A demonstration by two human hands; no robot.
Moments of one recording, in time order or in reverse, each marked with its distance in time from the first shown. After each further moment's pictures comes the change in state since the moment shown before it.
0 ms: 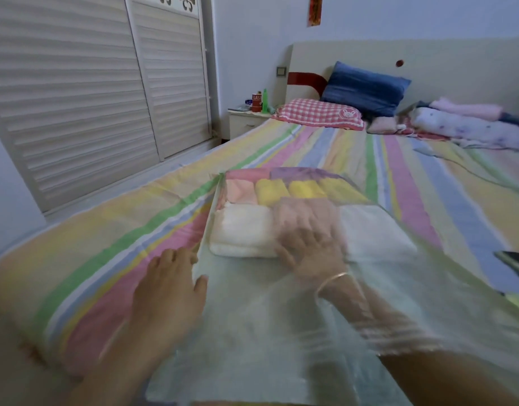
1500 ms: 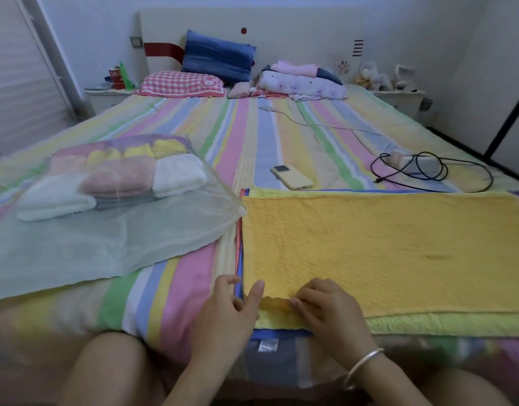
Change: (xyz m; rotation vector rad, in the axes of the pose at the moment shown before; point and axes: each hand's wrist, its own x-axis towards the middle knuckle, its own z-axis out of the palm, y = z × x) left_hand -0.308 0.294 0.056 -0.686 -0.476 0.107; right_hand -0.445 0.184 -0.055 0.281 0.311 0.361
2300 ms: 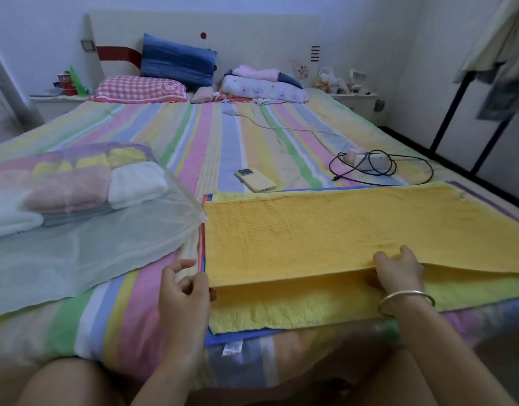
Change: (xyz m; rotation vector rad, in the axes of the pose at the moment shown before) left_hand 0.010 0.023 0.012 -0.555 0.257 0.000; right_hand 0.018 0.093 -0.109 0.313 0.304 1.177
